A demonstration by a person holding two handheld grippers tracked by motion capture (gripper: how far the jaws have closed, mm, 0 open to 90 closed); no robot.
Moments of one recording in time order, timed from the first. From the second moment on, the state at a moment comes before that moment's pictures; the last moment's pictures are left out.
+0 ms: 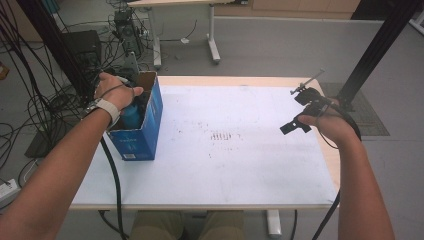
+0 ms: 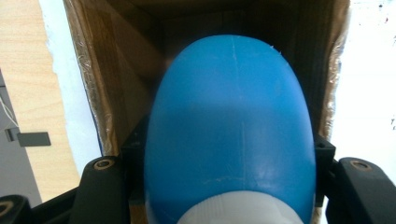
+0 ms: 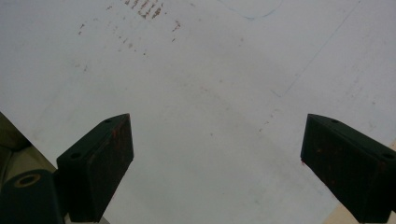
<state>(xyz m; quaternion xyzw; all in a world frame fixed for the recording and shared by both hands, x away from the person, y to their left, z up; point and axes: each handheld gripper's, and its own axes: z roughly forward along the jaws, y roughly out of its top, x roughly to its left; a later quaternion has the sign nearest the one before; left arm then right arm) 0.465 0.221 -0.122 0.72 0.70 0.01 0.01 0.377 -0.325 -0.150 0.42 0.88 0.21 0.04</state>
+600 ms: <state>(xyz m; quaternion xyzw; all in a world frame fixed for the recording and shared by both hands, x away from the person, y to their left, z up) 0.467 0.221 -0.139 0.72 0.70 0.01 0.00 0.376 -0.327 -0.154 0.42 0.88 0.21 0.04</state>
